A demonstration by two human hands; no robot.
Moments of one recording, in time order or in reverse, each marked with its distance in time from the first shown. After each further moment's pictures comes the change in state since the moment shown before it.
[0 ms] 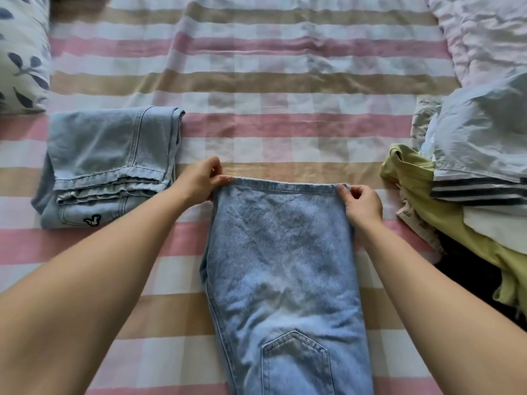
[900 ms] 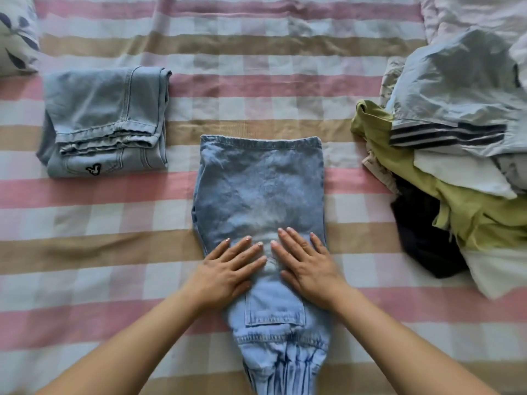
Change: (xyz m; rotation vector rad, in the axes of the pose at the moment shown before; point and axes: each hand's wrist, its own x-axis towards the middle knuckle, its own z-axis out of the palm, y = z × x) left_hand -0.230 -0.018 0.120 0.856 -0.261 0.615; right_hand -0.197 0.087 -0.037 -0.988 -0.553 -0.914
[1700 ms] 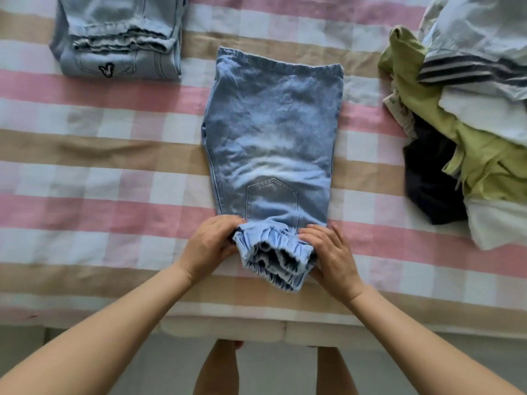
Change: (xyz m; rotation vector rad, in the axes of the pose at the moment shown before) left_hand -0.067 0.069 0.044 -0.613 0.522 -0.196; right_hand -0.106 -0.013 0.051 0.374 0.490 -0.112
